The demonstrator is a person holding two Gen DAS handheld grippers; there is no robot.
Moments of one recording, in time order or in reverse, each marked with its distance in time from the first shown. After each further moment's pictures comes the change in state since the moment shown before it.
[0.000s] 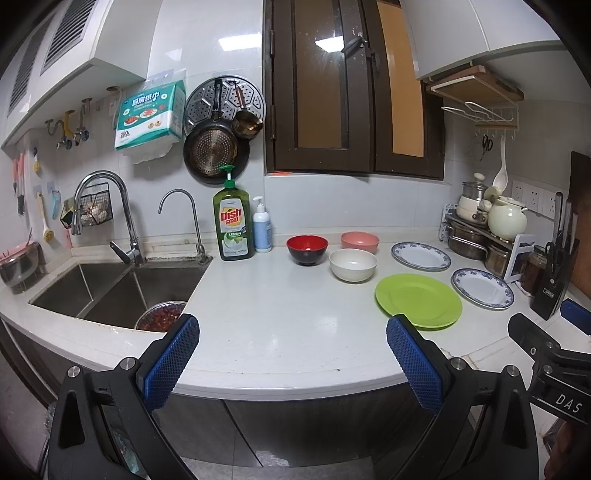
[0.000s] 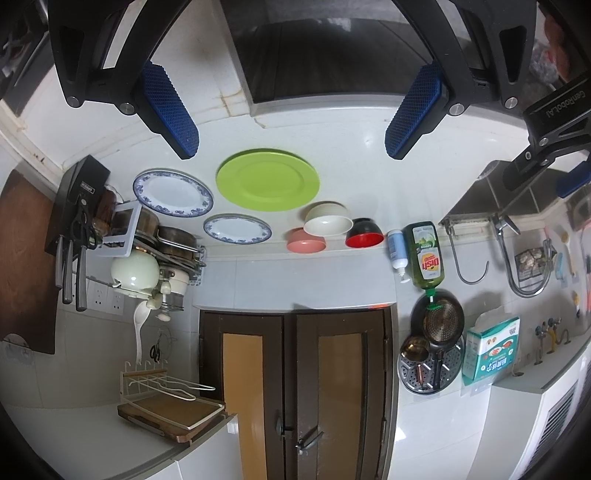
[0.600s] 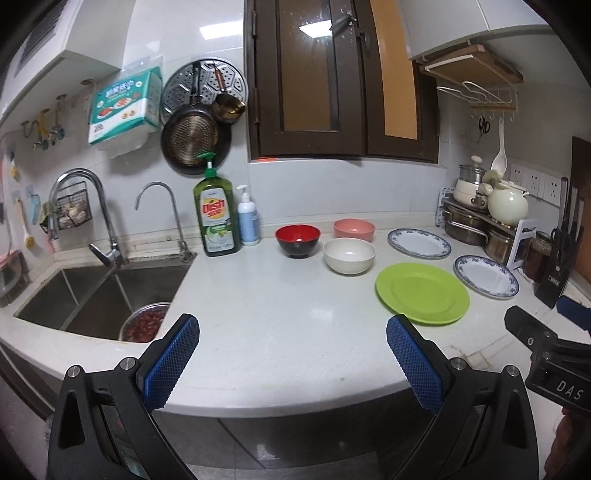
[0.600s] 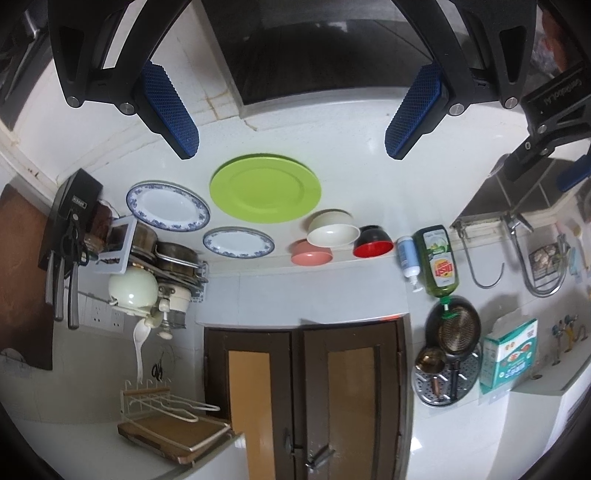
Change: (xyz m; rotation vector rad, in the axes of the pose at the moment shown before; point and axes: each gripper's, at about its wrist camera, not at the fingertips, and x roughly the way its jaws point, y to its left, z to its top) left arm 0.063 0.002 0.008 0.042 0.047 -0.056; right arm 0.052 0.013 0.000 0.043 0.120 -0.038
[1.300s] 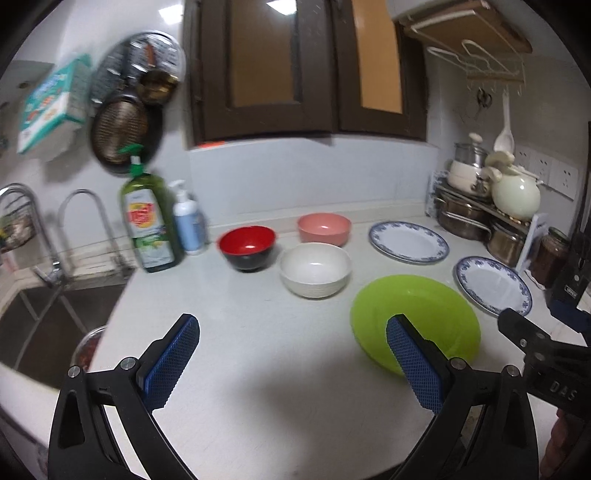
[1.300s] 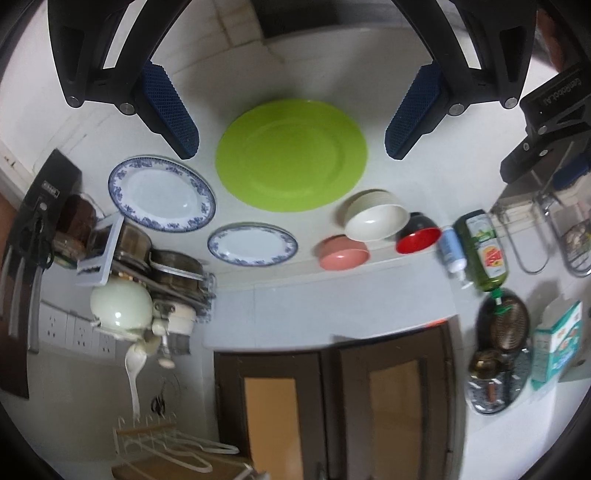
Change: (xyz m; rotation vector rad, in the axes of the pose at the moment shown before) left arm 0.160 -0.068 0.052 0.066 0.082 -0.103; right arm 0.139 -0.049 0.056 0.072 0.049 -0.038
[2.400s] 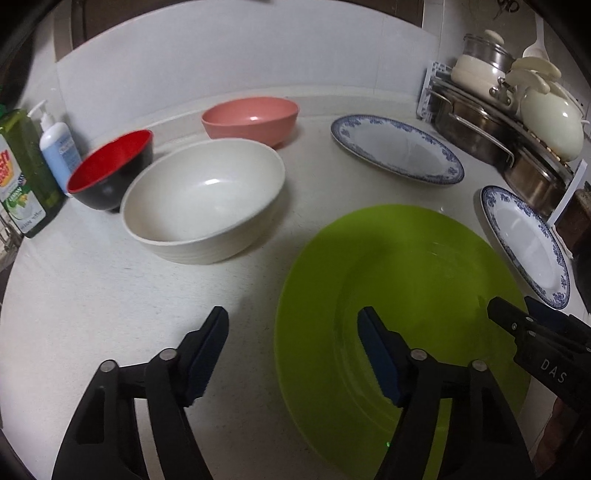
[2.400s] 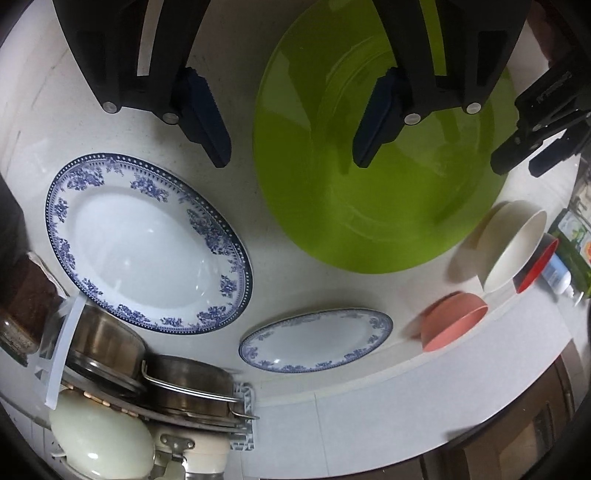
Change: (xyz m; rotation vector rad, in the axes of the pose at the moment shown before) left arm 0.218 -0.087 -0.012 0.032 0.397 -0.132; right arm 0.213 -0.082 0.002 0.120 0.334 -0.065
